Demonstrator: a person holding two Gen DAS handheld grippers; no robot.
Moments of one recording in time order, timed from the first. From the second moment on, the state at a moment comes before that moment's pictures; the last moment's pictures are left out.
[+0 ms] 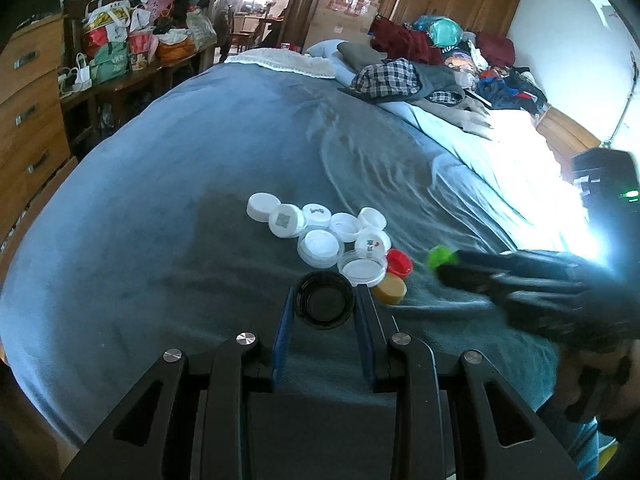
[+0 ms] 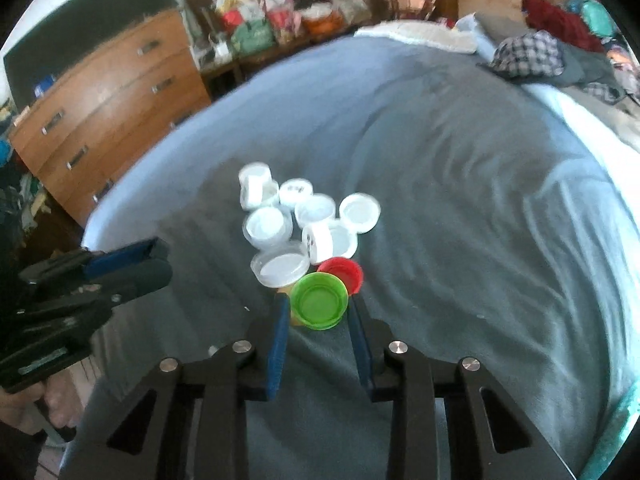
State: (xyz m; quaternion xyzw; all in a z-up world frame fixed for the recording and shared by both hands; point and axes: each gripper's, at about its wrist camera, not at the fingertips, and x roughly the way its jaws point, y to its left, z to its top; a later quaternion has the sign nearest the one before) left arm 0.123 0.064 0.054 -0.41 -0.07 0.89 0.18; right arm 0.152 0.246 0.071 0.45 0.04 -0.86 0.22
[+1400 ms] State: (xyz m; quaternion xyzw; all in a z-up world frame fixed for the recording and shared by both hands) left arm 0.169 0.353 0.180 -0.32 0.09 0.87 0.37; right arm 0.301 0.506 0.199 0.33 -0.07 -0.94 0.03
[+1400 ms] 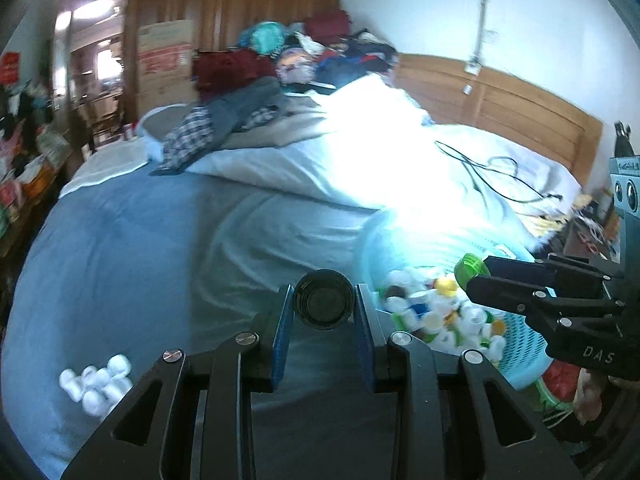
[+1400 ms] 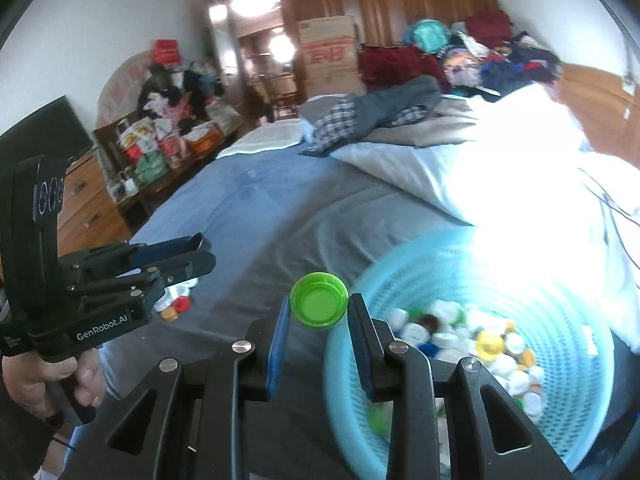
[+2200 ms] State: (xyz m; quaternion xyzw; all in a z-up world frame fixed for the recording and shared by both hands) left arm 0.207 0.497 0.164 -0.36 0.20 0.80 0.44; right arm 0.352 0.606 0.204 0.31 -0.12 -0.94 -0.06
